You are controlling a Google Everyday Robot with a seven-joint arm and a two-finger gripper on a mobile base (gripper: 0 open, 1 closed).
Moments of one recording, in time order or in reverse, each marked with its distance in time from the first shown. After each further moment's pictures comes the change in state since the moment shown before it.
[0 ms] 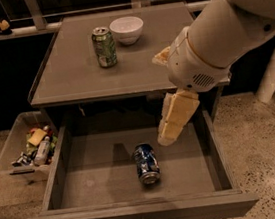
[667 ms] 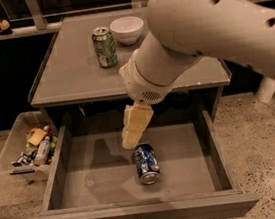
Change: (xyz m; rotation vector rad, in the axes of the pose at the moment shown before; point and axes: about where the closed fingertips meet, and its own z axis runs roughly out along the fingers) arm -0.042 -0.016 0.080 0.016 0.005 -0.081
